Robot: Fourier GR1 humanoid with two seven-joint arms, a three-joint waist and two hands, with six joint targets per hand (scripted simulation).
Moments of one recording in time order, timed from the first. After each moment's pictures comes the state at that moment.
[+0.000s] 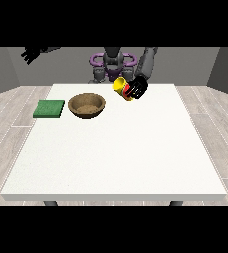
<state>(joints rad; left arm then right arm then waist) -0.60 0.13 -0.11 -0.63 -0.55 0.59 -0.29 -0.18 -0.36 -0.37 -1.39 -0.40 0.32 0.06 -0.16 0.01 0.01</state>
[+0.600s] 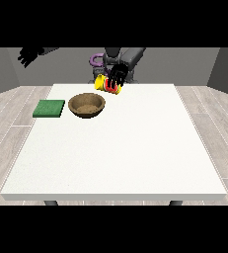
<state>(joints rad) -0.87 0.02 -0.41 -0.52 -1.00 0.52 0.28 -0.19 -0.41 -0.41 -1.19 -0.40 0.39 0.00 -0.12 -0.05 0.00</state>
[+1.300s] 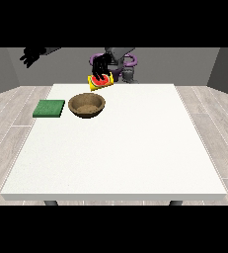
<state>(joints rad) -1.01 0.00 -0.71 -0.56 -1.29 0.17 0.62 -0.29 -0.36 -0.36 -1.12 -0.36 0.36 -0.01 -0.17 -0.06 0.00</state>
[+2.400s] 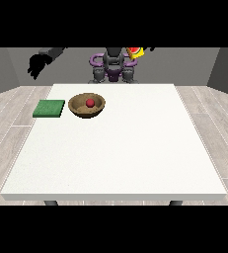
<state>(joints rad) -0.88 0.11 -0.12 -1.07 -0.61 0.26 0.35 -0.26 -0.37 -0.42 -1.07 -0.33 0.24 -0.04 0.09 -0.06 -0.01</state>
